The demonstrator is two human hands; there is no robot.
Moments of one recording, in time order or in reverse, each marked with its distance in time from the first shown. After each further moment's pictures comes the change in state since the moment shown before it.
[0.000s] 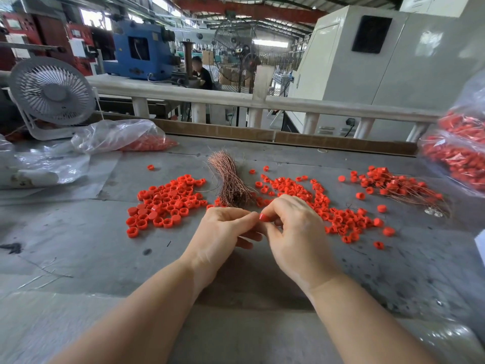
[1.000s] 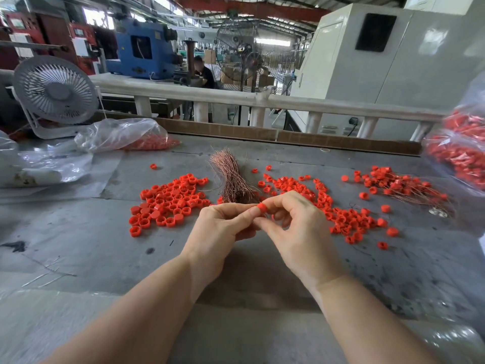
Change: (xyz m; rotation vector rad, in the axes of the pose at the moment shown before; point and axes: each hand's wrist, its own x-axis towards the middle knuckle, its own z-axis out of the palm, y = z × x) left_hand 0.003 -0.005 -0.003 -0.198 0.054 -0.002; right_hand 0.002 0.000 0.003 0.242 0.020 0.121
